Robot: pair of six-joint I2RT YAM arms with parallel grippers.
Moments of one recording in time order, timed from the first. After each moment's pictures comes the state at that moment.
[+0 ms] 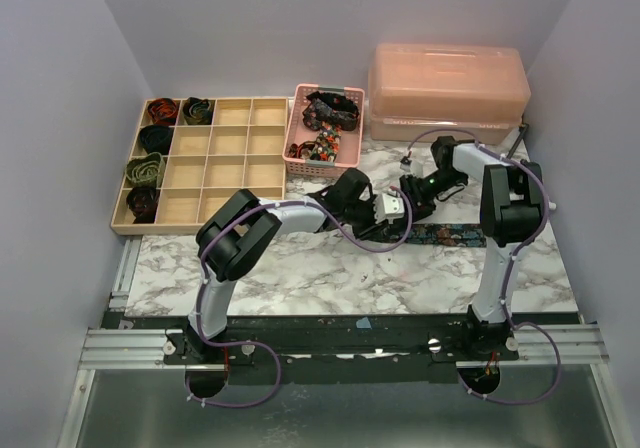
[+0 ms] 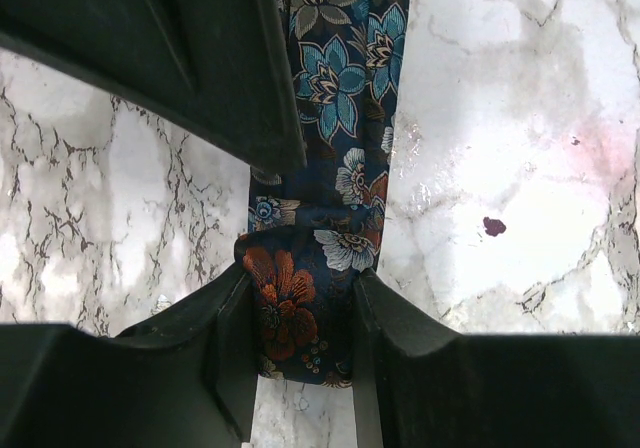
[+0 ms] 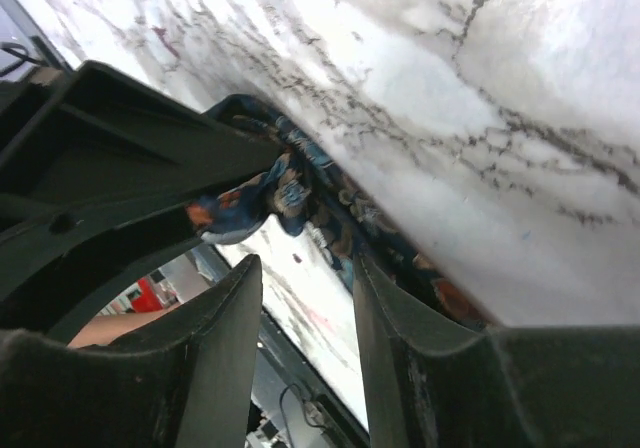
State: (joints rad) left arm -0.81 2.04 1.23 0.08 0.54 0.46; right arm 0.10 2.10 1.44 -1.01 -0.80 -0.26
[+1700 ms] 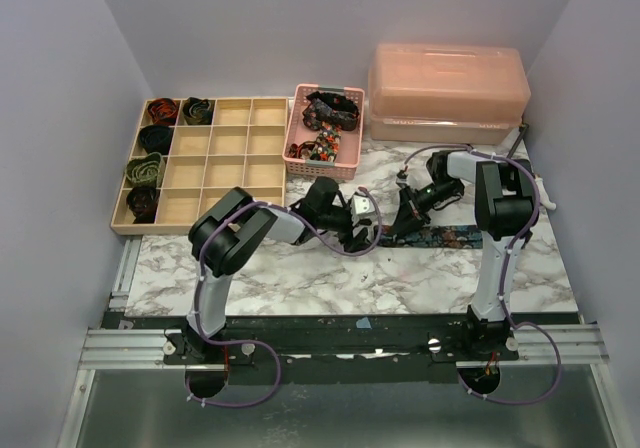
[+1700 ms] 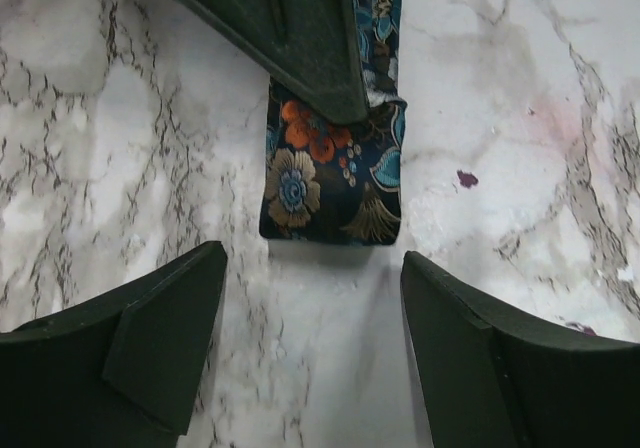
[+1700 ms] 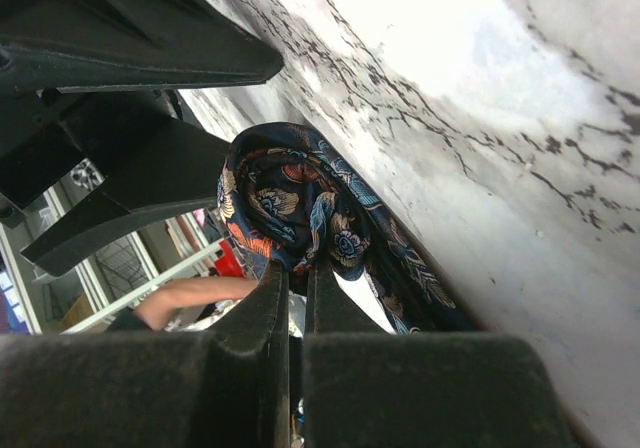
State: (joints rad) left arm -0.71 1.99 0.96 0.50 0.75 0.33; right arm 0.08 2.18 1.39 -1.07 -0.91 -0.25
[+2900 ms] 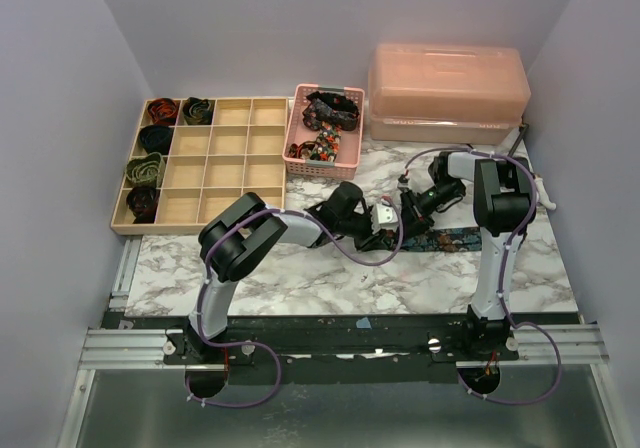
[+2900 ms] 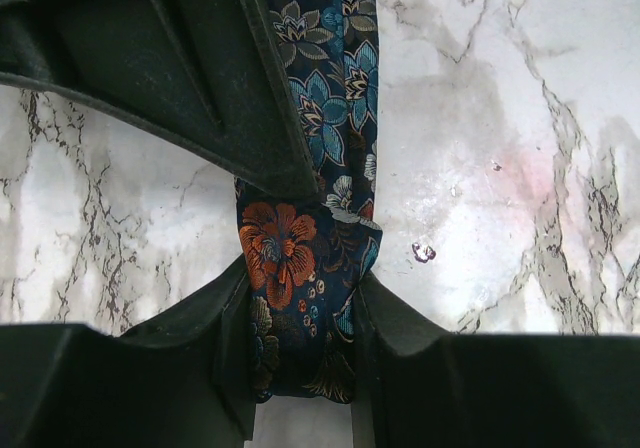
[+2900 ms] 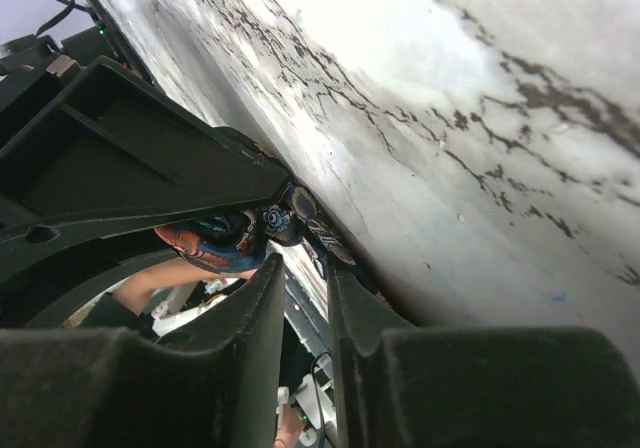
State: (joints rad) left arm -0.83 2.05 1.06 0.43 0.63 0.33; right arm 0.07 2.23 1.42 -1.15 -0.90 -0.36
